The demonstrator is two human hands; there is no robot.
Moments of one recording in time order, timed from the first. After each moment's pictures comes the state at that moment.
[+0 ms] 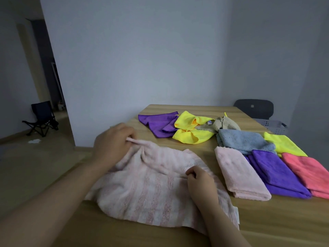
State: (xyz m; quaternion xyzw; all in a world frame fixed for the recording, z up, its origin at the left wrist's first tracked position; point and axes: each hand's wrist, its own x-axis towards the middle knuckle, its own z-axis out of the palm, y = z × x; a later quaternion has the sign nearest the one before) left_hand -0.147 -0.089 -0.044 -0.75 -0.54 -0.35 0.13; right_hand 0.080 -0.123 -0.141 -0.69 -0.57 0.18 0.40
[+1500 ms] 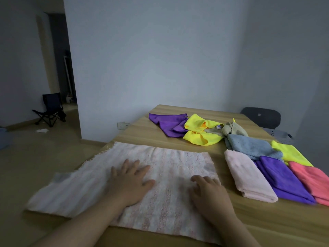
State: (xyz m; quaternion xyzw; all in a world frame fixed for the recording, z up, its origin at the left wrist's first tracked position) left_hand -0.163 -0.125 -0.143 -0.74 -0.68 -0.04 -0.01; right_hand 0.073 -0.168 -0.138 -0.64 -0.73 -0.04 0.22
